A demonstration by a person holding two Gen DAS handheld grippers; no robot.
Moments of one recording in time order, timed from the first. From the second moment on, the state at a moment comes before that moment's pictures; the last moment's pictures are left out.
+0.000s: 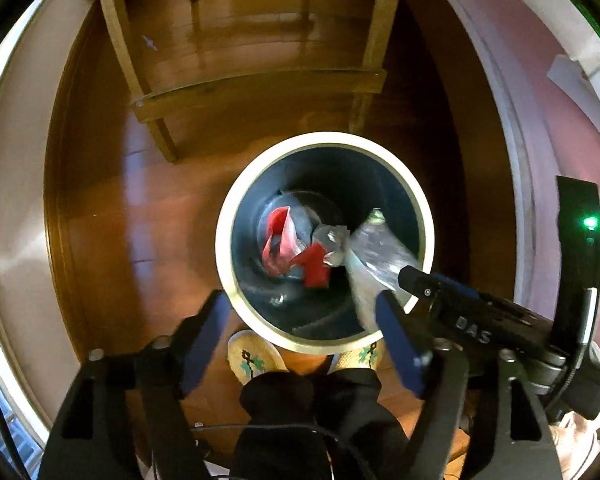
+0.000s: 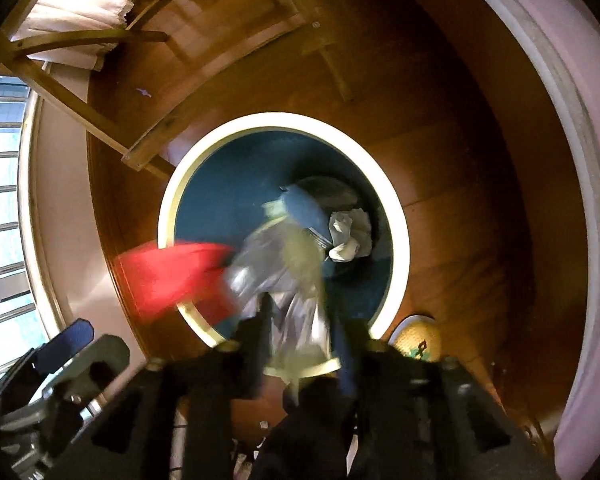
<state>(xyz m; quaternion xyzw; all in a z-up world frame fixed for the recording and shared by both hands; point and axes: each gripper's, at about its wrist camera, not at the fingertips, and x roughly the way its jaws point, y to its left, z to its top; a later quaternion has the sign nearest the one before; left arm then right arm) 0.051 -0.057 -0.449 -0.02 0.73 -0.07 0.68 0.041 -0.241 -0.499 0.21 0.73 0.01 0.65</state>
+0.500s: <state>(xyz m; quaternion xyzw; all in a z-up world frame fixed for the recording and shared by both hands) 0.052 -0.043 -0.387 -0.01 0.70 -0.05 0.71 0.058 -0.229 -0.437 0.16 0.71 0.03 0.69</state>
